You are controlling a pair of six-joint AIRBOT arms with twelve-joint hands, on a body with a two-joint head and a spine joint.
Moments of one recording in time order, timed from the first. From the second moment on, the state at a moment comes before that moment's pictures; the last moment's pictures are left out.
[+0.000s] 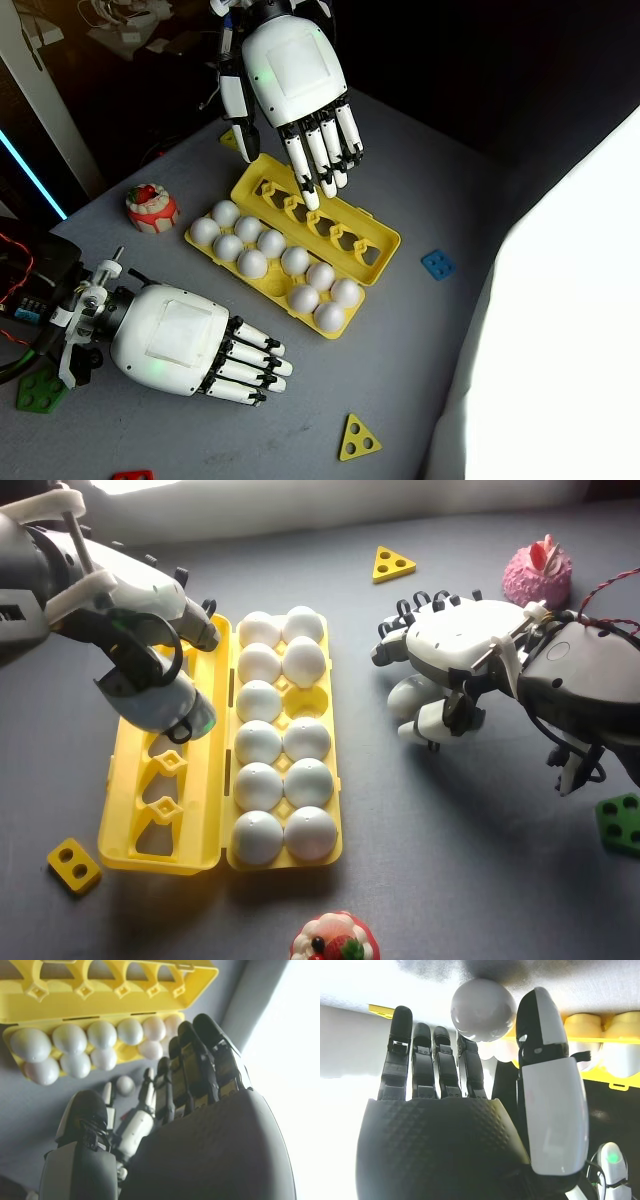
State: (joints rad) left arm 0.07 -0.88 0.76 0.70 0.89 0.34; right arm -0.43 -1.36 1.19 1.30 0.49 -2.07
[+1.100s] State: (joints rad) left arm 0.06 -0.86 0.79 0.75 0.81 0.20; right arm -0.43 -1.36 1.19 1.28 0.49 -2.07
